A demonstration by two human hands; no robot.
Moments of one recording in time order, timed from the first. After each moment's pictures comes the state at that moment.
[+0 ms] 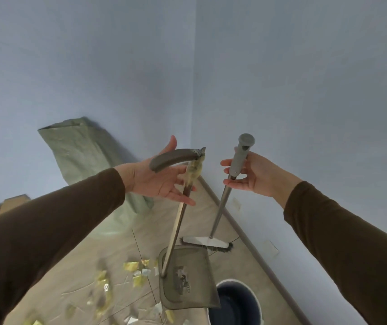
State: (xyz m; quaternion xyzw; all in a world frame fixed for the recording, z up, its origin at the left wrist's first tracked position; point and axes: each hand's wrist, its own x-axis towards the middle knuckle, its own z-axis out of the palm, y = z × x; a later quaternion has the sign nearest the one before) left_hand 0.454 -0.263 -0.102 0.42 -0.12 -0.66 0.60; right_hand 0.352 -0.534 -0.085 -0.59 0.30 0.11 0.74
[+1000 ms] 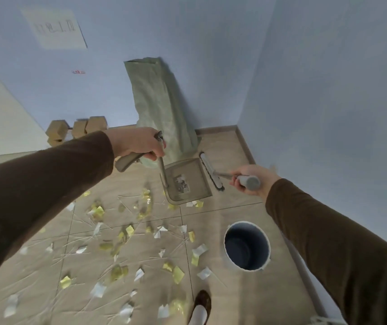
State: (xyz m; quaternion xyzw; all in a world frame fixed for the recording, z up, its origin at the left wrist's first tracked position) left_hand 0.221 -0.079 -0.092 0.89 0.01 -0.29 0.36; right_hand 0.186 -0.385 -0.180 -0.58 0.33 0.32 0.68
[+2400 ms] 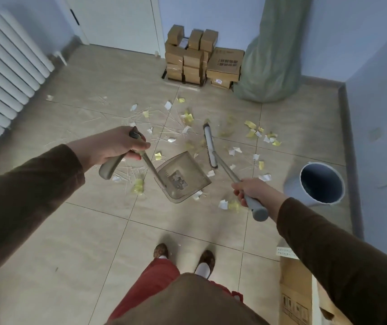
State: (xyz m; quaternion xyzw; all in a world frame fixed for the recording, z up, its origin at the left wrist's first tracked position) left_hand -0.333 0.245 -0.175 0.77 0.31 -0.20 0.52; right_hand -0.258 -0.091 -0.264 -0.72 0.21 0.47 0.46
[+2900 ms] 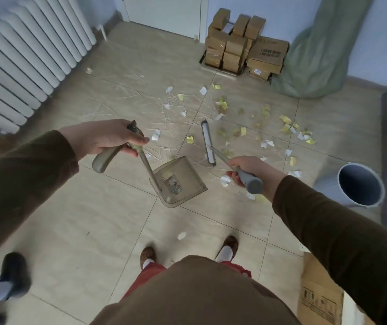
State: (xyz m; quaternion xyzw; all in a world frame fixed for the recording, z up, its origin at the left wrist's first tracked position) left_hand -0.499 0.381 -0.177 0.74 0.37 -0.21 0.53; right_hand -0.363 0.076 -0.259 -0.68 0.18 0.52 0.49
